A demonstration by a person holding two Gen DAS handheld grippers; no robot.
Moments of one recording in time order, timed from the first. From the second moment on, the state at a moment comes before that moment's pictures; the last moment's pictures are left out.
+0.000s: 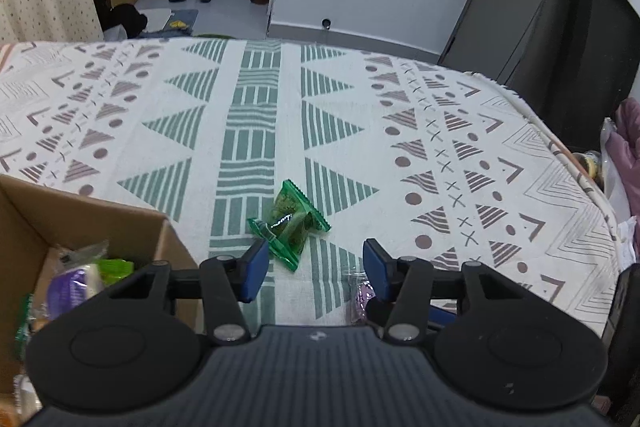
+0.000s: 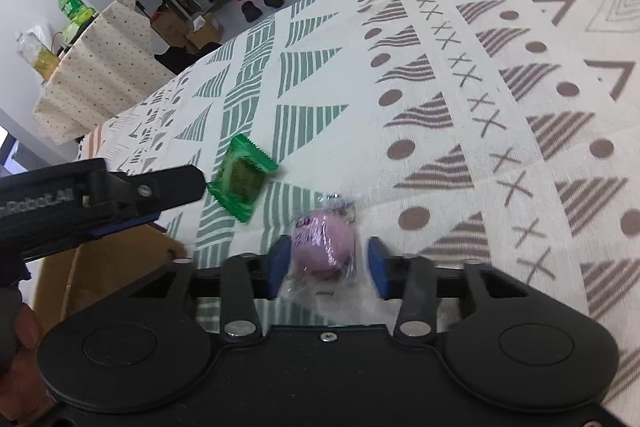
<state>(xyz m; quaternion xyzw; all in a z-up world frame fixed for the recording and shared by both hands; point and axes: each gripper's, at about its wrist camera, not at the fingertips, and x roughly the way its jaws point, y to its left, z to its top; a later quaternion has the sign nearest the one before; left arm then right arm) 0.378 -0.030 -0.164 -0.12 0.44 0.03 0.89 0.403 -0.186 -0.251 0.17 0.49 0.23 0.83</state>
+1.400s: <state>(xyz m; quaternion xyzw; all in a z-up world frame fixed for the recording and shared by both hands) 0.410 -0.041 -0.189 -0.10 0.43 0.08 0.89 0.424 -0.217 -0.250 0.22 0.45 0.20 0.84</state>
